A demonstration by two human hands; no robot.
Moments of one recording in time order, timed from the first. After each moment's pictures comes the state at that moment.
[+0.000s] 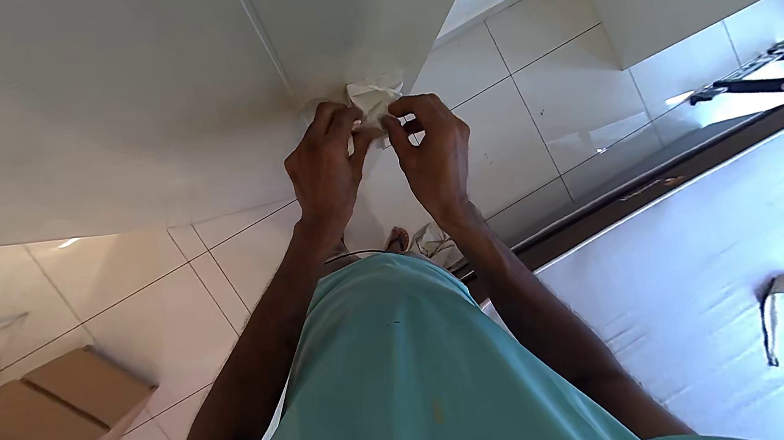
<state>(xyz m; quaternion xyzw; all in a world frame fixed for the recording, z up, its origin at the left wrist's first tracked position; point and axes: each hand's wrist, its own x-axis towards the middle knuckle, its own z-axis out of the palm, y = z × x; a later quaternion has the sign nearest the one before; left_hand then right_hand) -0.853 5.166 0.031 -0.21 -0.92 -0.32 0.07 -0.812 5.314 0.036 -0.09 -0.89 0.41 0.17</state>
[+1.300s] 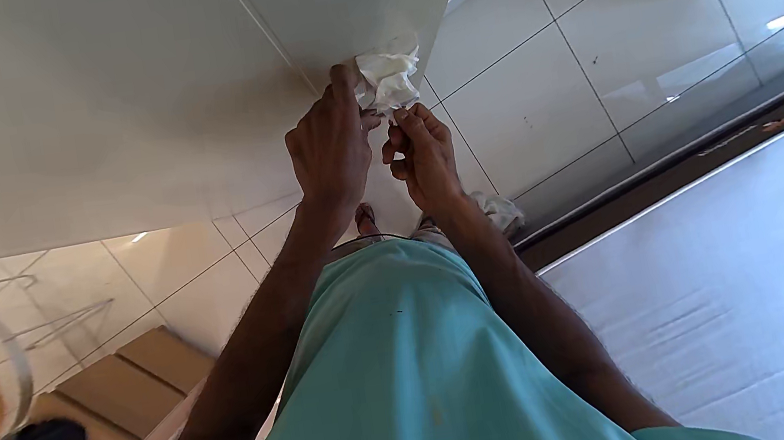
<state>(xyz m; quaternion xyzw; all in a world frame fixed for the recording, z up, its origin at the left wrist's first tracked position) -0.857 5.162 0.067 -0.19 -0.97 -0.13 -0.05 -0.799 5.272 -0.014 -0.20 -0.42 0.88 0.04</state>
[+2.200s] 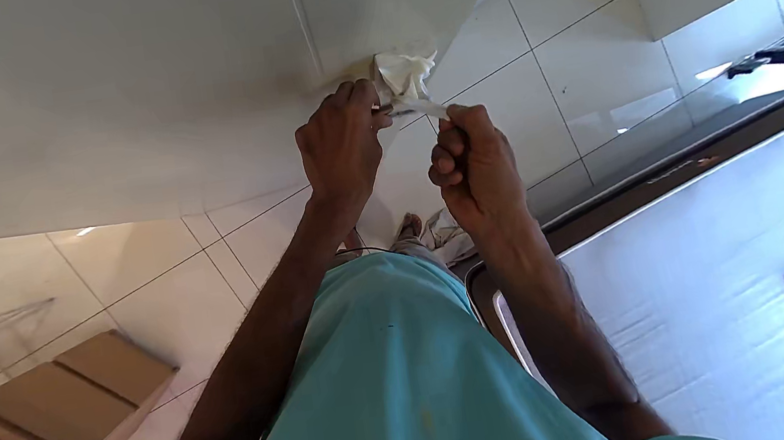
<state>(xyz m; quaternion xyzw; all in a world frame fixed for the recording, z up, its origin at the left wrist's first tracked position) -0.867 5.161 0.059 -0.19 -0.96 -0.20 -0.05 -0.786 5.289 0.080 -0.31 -0.38 0.87 0.04</state>
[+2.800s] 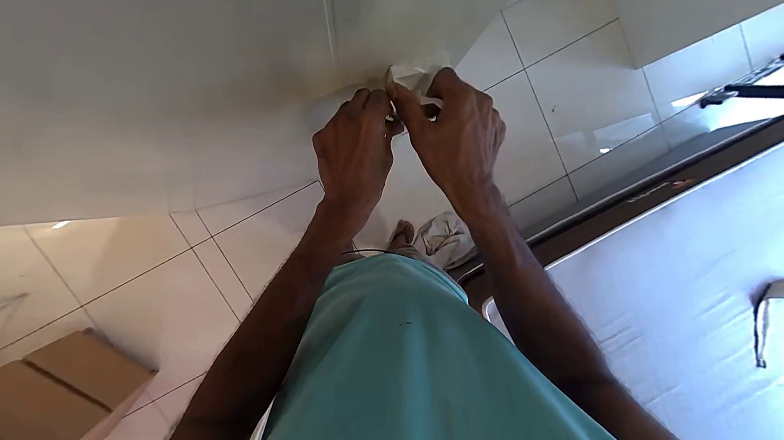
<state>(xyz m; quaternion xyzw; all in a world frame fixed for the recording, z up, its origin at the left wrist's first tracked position) -0.869 5.161 0.047 -0.20 -0.95 -0.24 -0.01 -0.837 5.287 0.072 -0.22 -0.94 0.24 0.03</state>
